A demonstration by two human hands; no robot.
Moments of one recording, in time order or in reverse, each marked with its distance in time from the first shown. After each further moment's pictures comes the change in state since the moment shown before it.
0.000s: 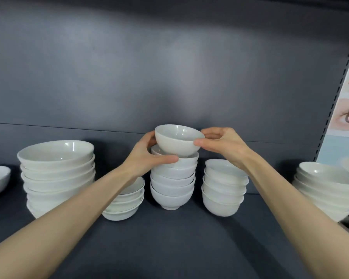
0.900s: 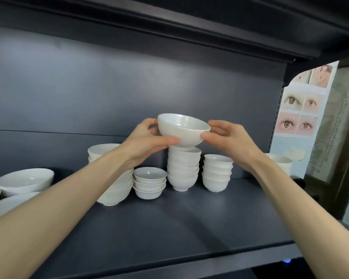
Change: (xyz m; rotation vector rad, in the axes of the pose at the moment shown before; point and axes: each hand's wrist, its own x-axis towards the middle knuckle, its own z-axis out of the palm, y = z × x) left_hand -0.105 0.110 -0.113 -0.413 -0.246 -0.064; right_hand -0.154 -0.146 0.094 -0.039 0.254 -0.069
